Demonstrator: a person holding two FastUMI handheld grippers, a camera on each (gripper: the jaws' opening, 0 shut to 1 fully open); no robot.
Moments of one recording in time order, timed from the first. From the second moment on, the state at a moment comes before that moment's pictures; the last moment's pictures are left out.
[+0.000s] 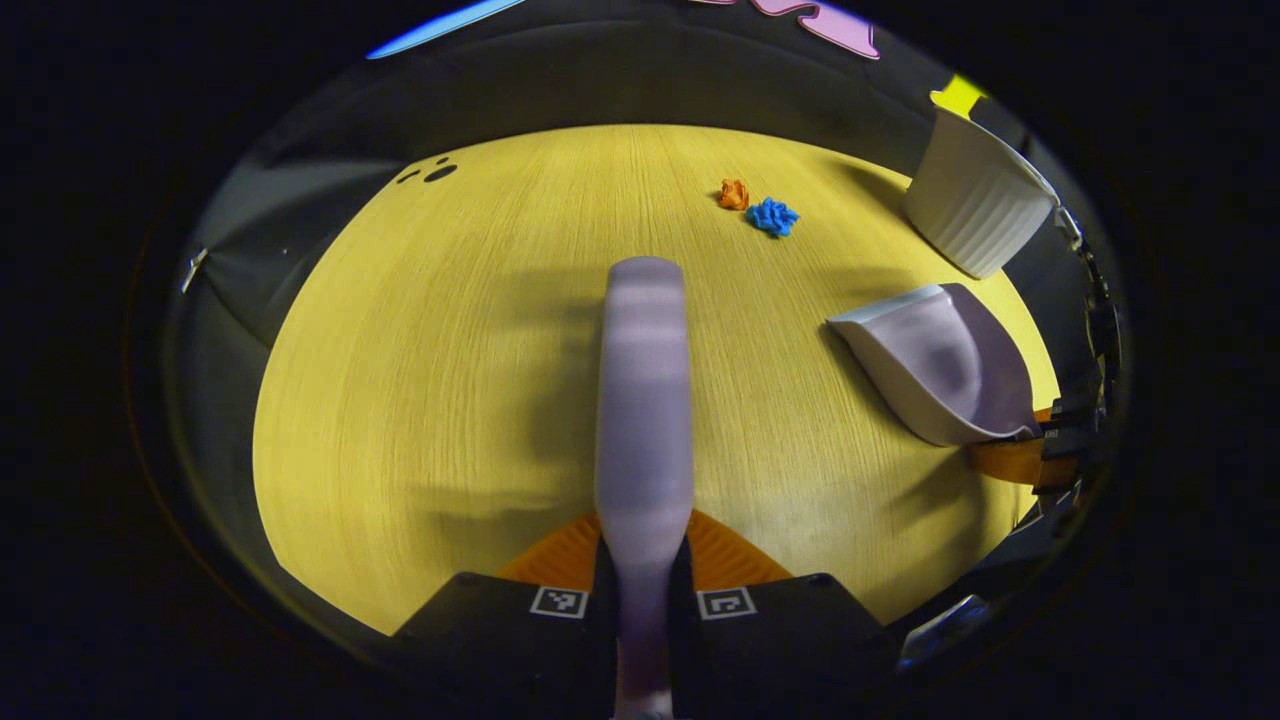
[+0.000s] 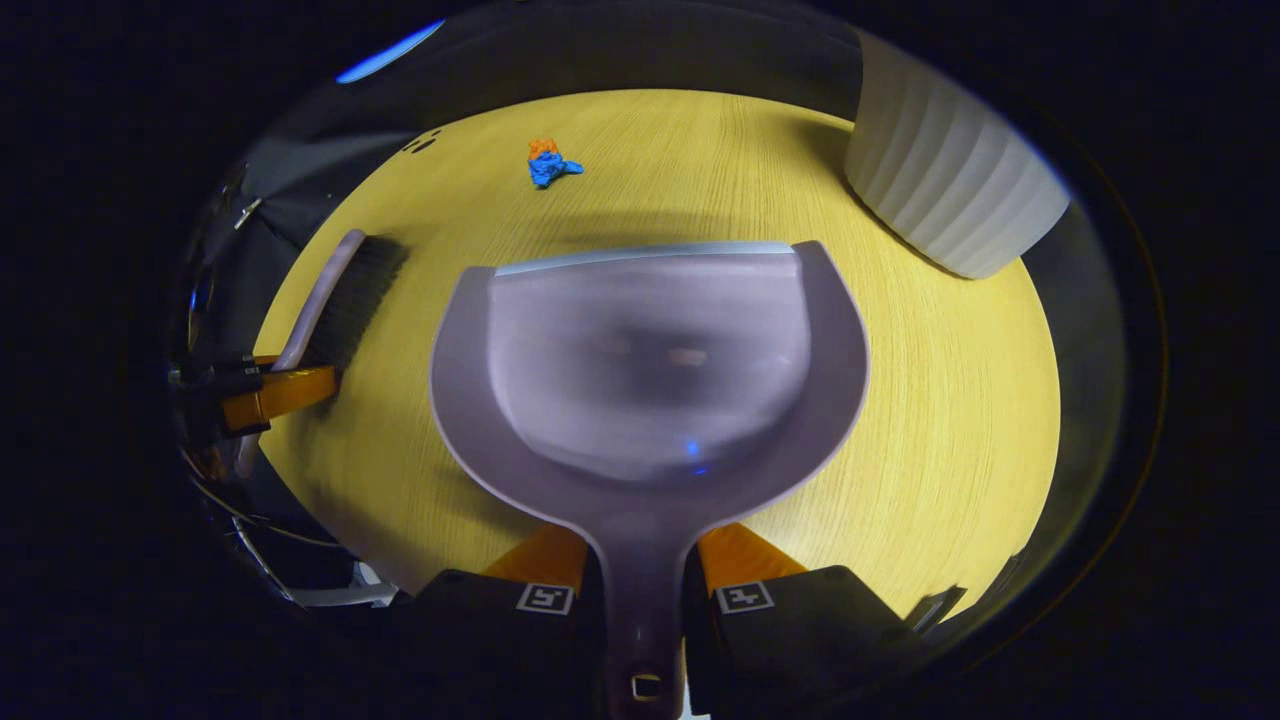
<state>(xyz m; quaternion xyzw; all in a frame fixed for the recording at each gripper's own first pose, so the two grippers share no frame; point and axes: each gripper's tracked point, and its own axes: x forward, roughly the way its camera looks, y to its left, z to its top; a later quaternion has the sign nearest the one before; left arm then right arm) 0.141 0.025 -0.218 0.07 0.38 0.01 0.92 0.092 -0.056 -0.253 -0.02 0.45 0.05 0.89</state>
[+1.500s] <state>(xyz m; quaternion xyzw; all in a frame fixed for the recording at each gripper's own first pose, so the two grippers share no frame) 0.334 -0.055 -0.157 0.41 0.43 -0.27 0.76 0.087 -0.086 -0.238 -0.12 0.45 0.12 0.88</state>
